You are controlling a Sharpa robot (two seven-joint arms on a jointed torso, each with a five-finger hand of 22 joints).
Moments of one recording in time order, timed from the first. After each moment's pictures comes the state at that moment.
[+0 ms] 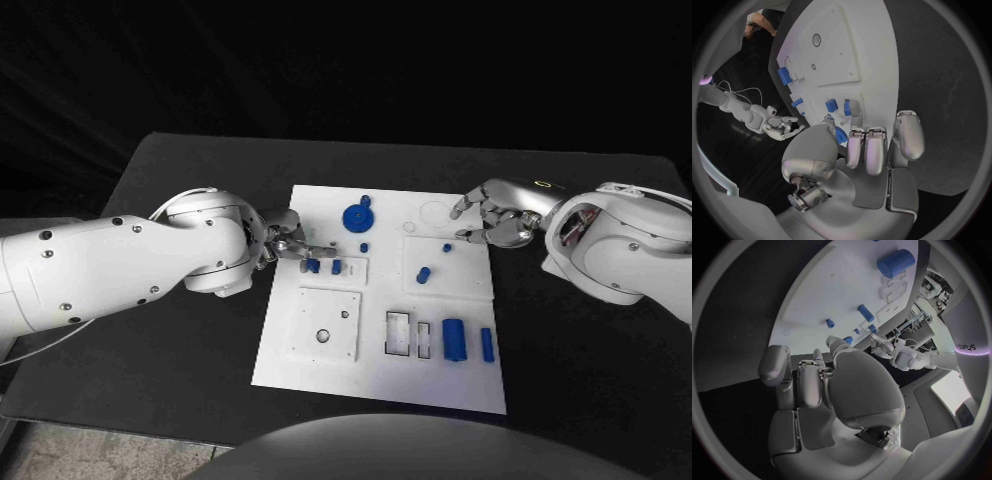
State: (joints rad) left arm 1.31 -0.87 -0.14 1.72 -1.13 0.01 -0.63; left_hand 0.86 0.13 -0.05 0.29 0.06 1.08 0.04 0.21 1.18 1.47 -0.02 1.57 1.31 1.47 -0.06 1.57 1.31 0.05 1.39 0.05 1.35 1.31; right arm 1.31 -1.07 -0.14 1.76 -1.47 -0.20 -0.25; right_hand 1.39 -0.03 0.17 0.19 0.38 0.82 0.10 0.17 0.27 1.47 0.00 1.56 1.31 1.47 -0.06 1.35 1.30 0.09 1.39 0.05 1.03 1.31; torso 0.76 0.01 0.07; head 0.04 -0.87
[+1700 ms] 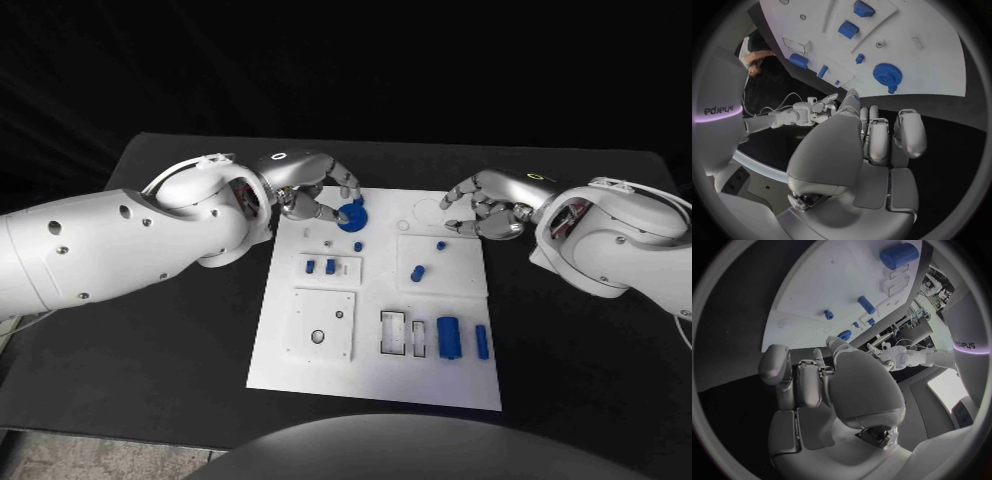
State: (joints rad) left arm 1.34 -0.79 -0.14 1.60 -1.50 -0.29 0.04; left_hand 1.60 -0.01 -0.06 0.27 0.14 0.82 0.07 0.07 0.67 0.74 0.03 0.35 0.63 1.40 -0.04 1.39 1.30 0.07 1.39 0.08 1.33 1.31; right arm 1.30 -1.06 -0.14 1.75 -1.46 -0.27 -0.20; right_hand 1.39 -0.03 0.18 0.20 0.41 0.83 0.11 0.17 0.27 1.47 0.00 1.50 1.31 1.47 -0.06 1.34 1.29 0.09 1.38 0.05 1.02 1.31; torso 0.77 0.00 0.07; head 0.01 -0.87
